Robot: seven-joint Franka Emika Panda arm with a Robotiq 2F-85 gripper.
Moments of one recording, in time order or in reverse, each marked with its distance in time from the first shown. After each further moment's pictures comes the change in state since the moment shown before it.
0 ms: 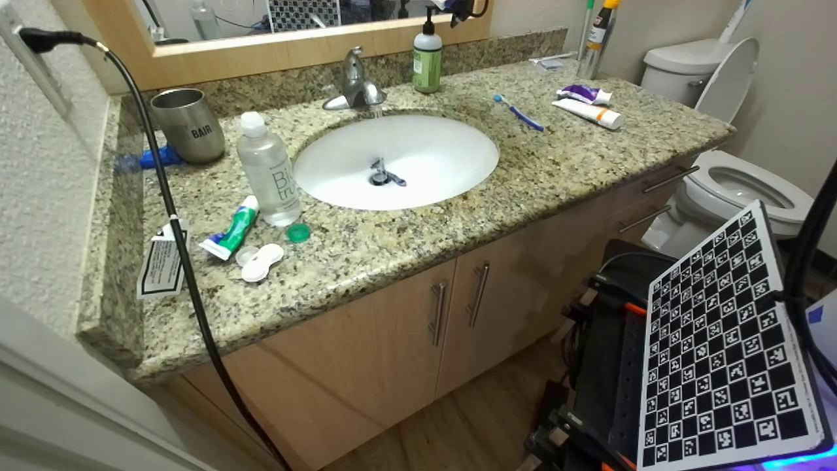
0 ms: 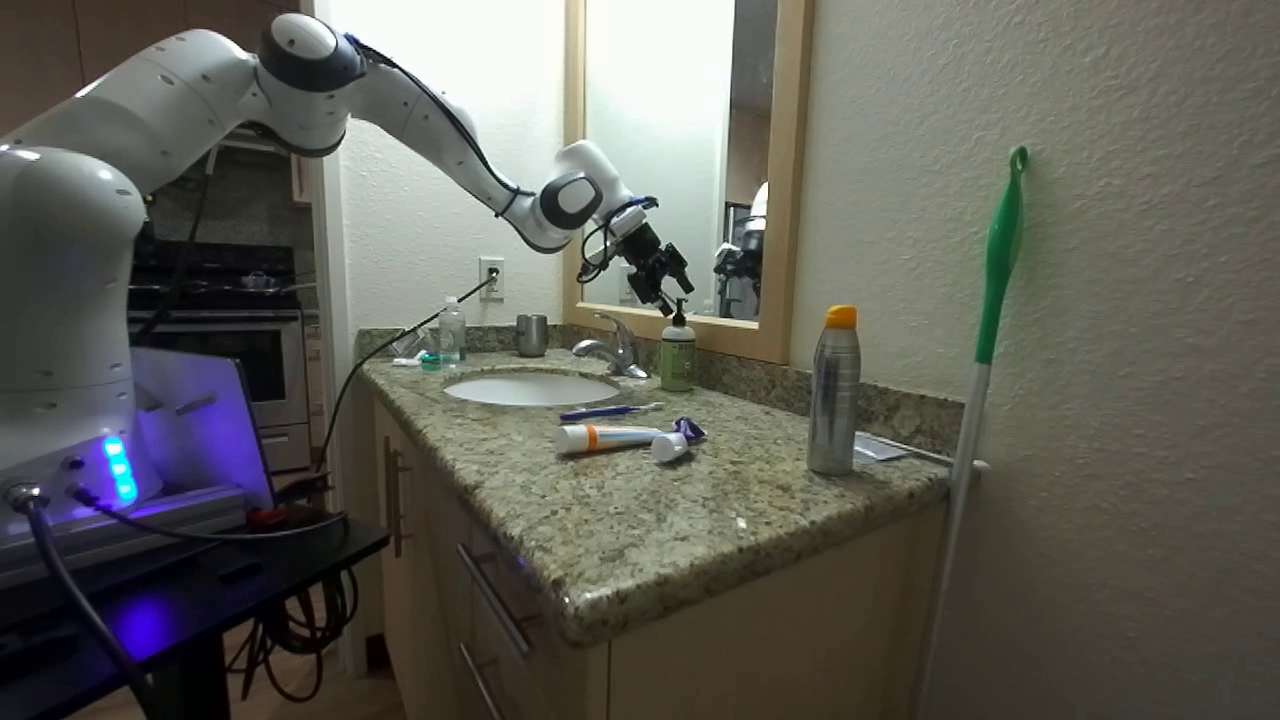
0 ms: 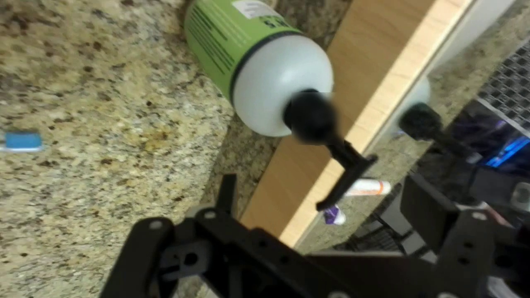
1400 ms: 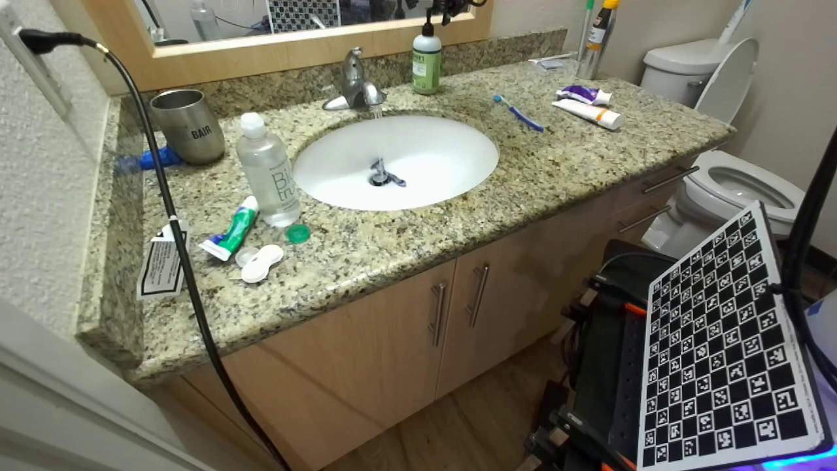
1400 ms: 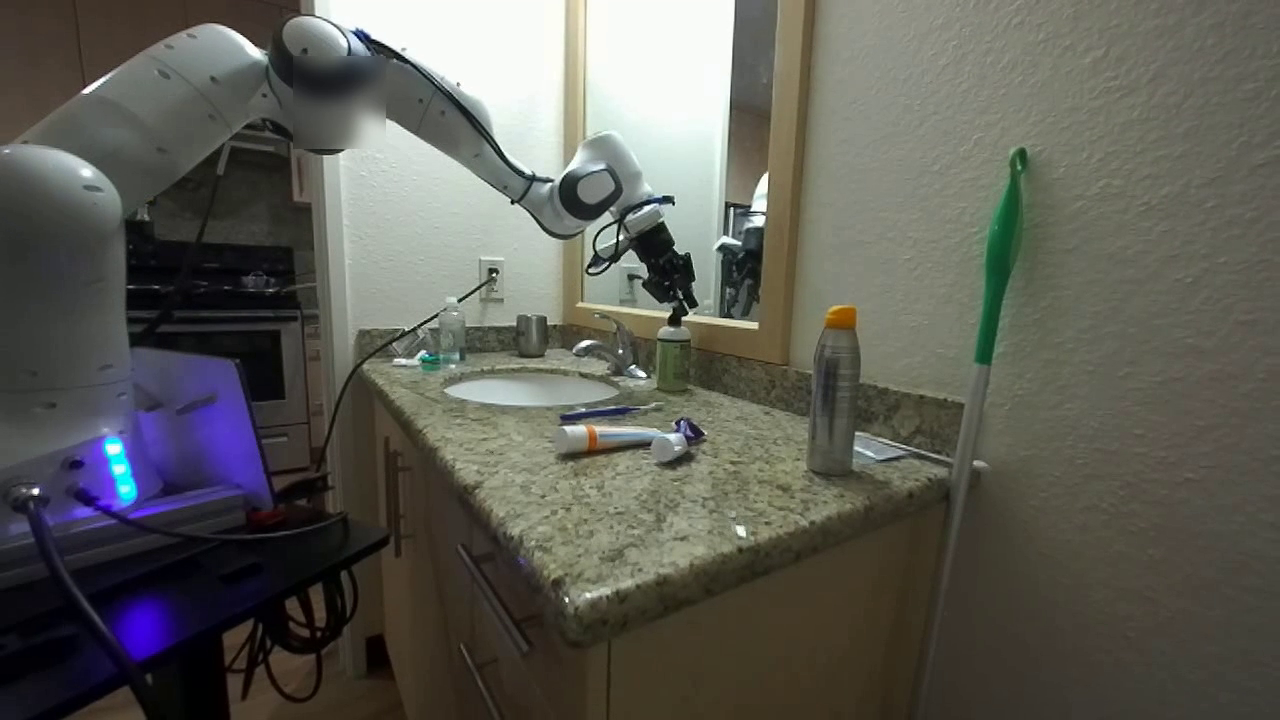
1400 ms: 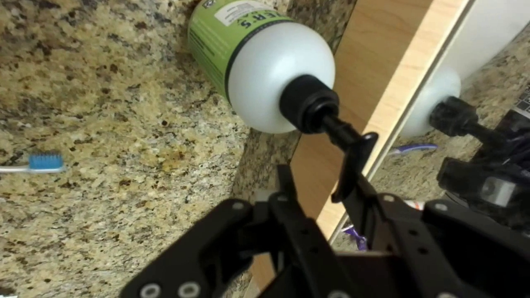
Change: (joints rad) arm -0.197 0.002 0.192 0.149 -0.033 -0.171 0.029
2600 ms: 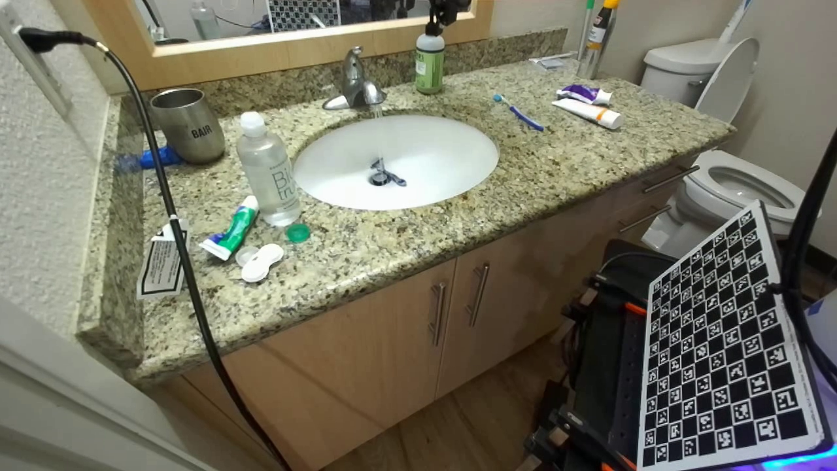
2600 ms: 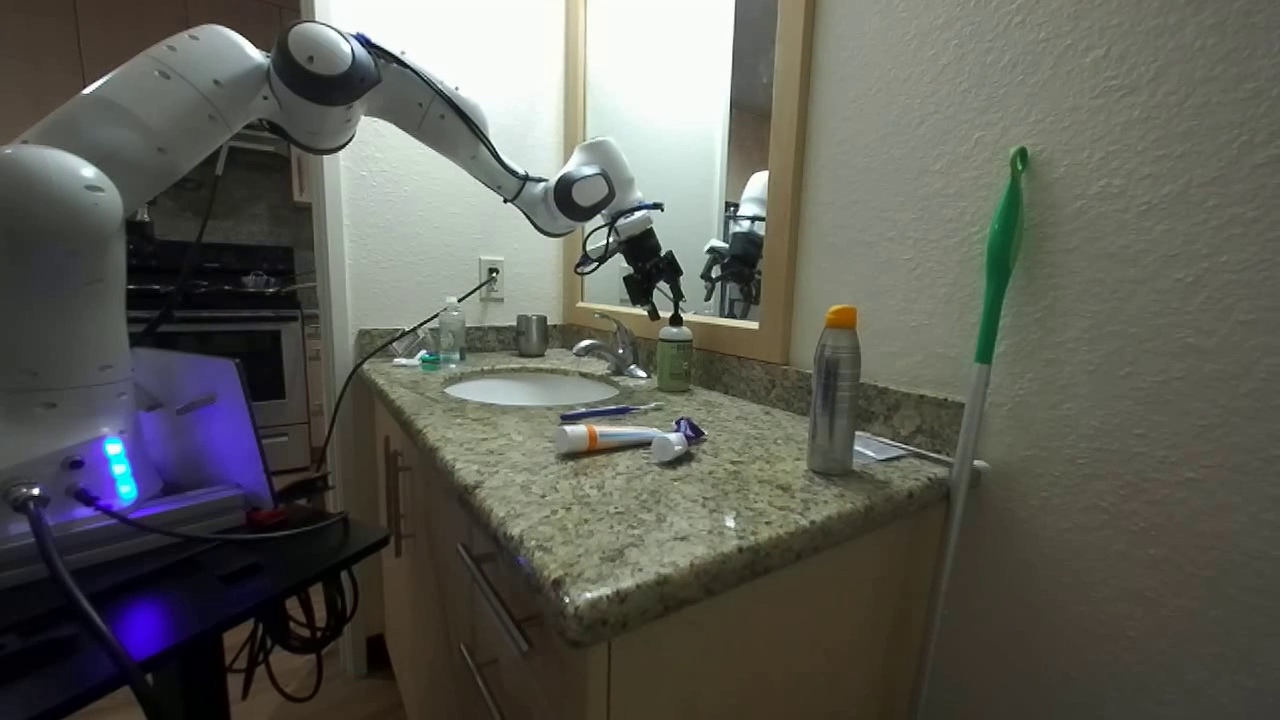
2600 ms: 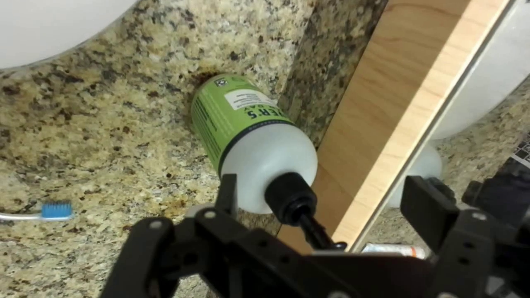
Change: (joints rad) arm 0.013 0.003 0.050 0.023 0.000 -0.063 -0.008
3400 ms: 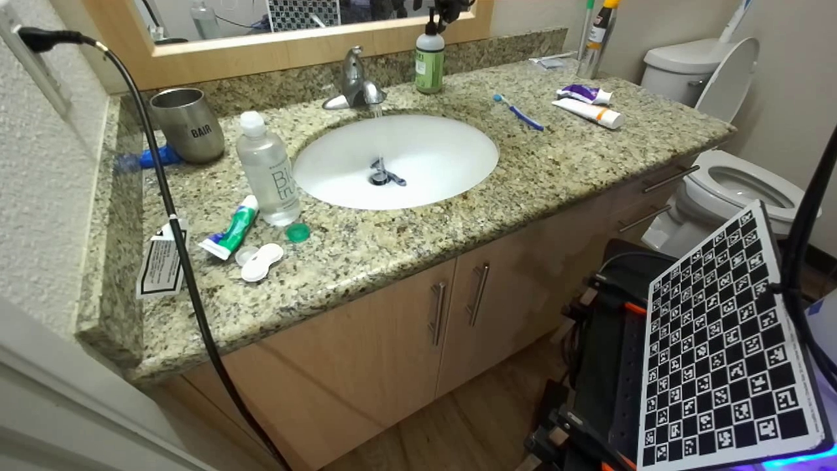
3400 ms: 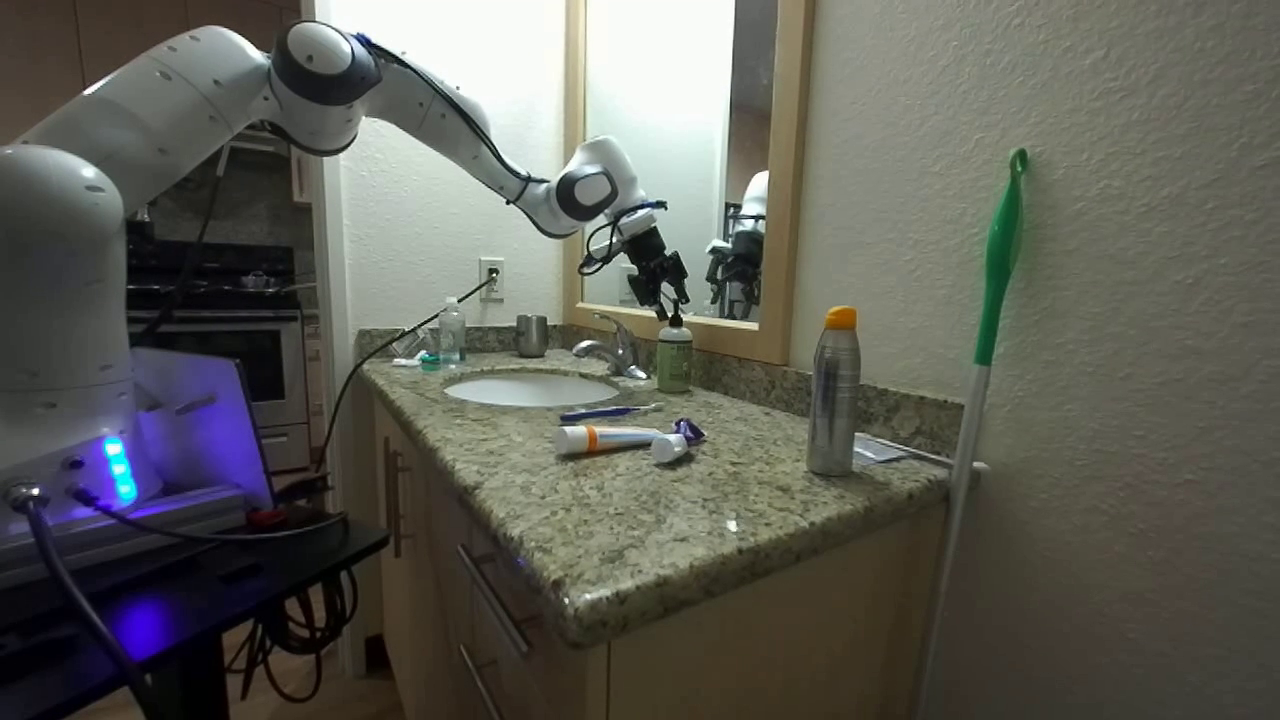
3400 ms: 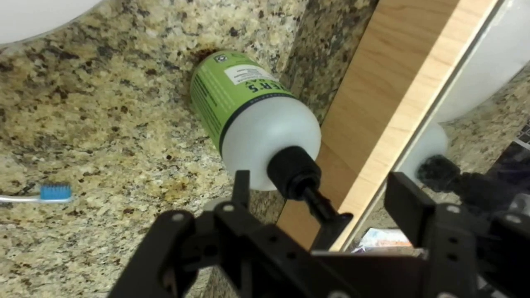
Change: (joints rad) arm 0.001 0.004 -0.023 0.001 -0.012 0.010 0.012
